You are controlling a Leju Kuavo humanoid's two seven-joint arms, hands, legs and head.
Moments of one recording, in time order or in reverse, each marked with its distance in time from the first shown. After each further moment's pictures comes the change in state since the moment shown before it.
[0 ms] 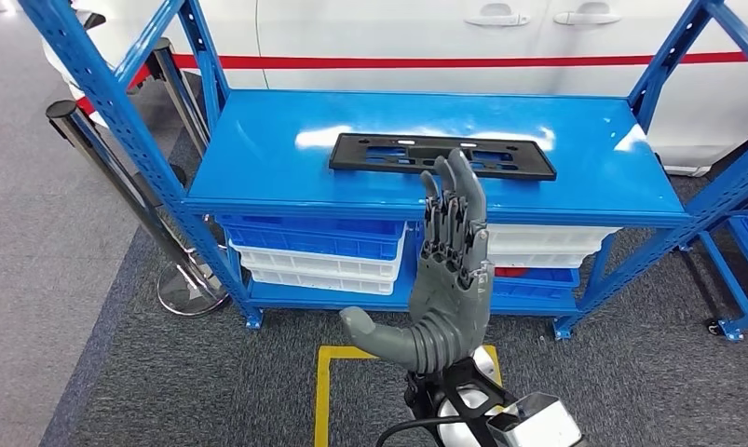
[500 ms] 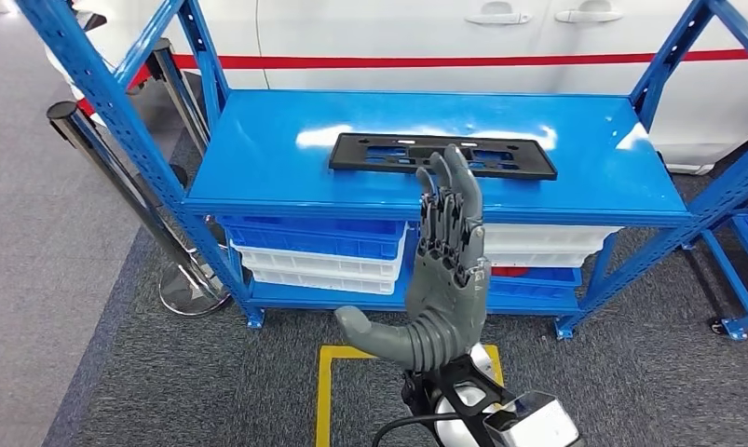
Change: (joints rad) left arm -0.003 -0.005 0.000 0.002 -0.009 0.001 0.003; right arm -0.033 -0.017 0.031 0.006 -0.018 -0.036 0.000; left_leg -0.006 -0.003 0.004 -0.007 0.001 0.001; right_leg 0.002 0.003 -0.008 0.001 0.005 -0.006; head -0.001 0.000
